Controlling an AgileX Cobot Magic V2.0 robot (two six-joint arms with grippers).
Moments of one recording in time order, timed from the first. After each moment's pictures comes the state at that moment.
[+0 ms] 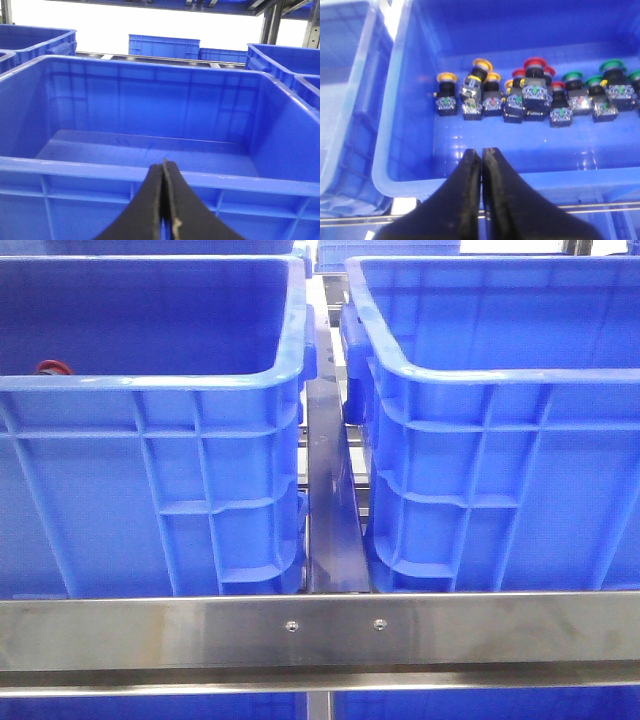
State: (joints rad) left arm 0.06 0.57 -0.89 -0.02 0.90 0.10; right arm 0.04 -0.01 0.03 0.07 -0.06 -0.09
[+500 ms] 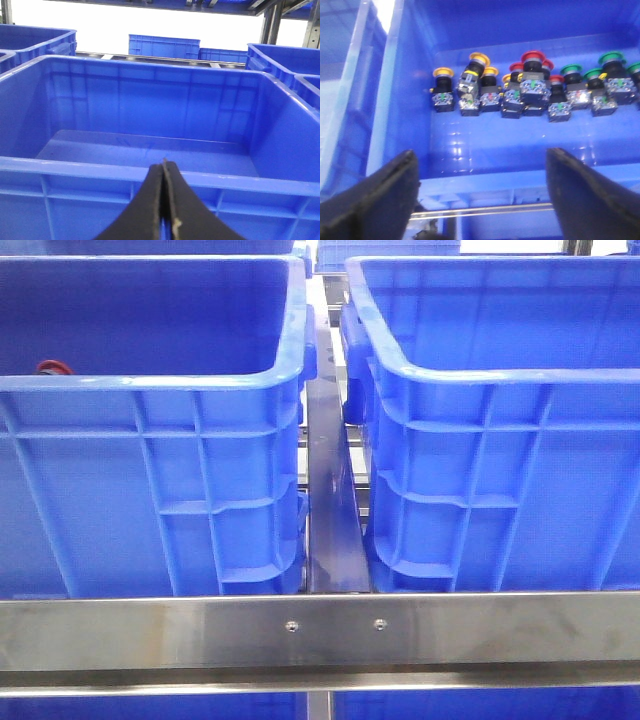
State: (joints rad) left arm 0.06 0.60 -0.89 -0.04 0.90 0.12; right arm 0.04 -0.01 0.03 0.07 -0.06 -0.09
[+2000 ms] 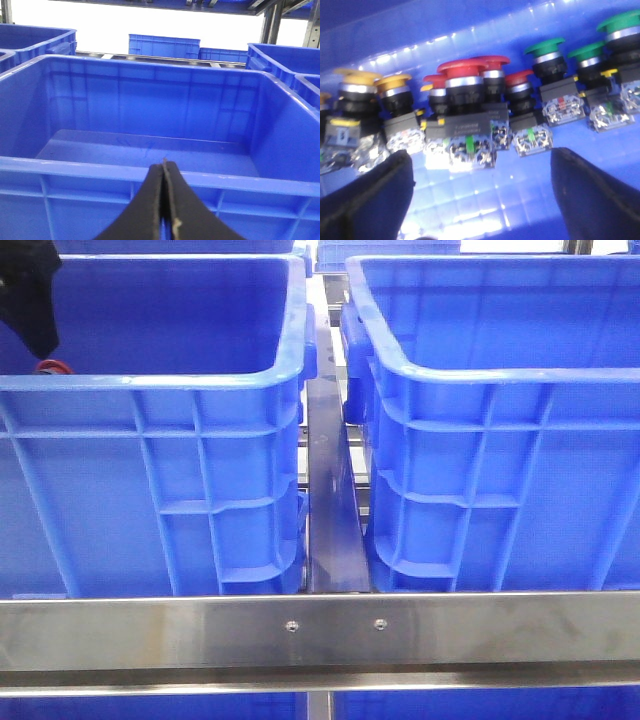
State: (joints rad) left arm -0.23 1.55 -1.28 0.12 0.80 -0.03; right arm 0.04 -0.01 0.03 0.07 -0.06 -0.09
